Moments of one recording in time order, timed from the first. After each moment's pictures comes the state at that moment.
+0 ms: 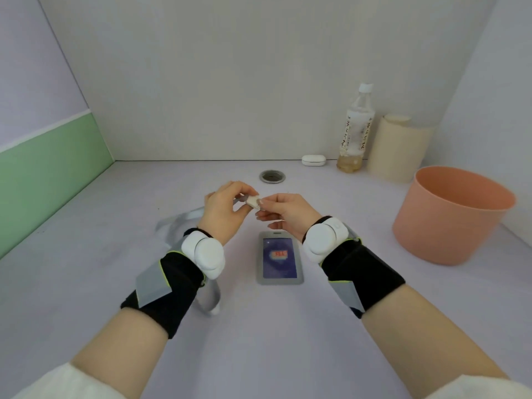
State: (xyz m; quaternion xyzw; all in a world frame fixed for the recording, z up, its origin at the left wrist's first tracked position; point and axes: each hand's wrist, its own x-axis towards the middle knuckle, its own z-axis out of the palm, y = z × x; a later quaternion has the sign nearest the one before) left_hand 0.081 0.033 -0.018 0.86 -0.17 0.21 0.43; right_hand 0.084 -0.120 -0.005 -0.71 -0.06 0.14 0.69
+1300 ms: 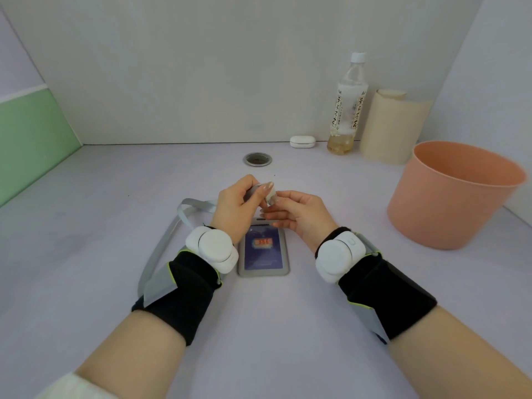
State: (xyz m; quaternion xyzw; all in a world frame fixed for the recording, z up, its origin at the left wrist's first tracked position) left_hand 0.082 -0.023 -0.046 0.78 -0.17 0.17 0.58; right_hand 0.067 -0.156 -0.037 -0.63 -0.04 0.08 0.77
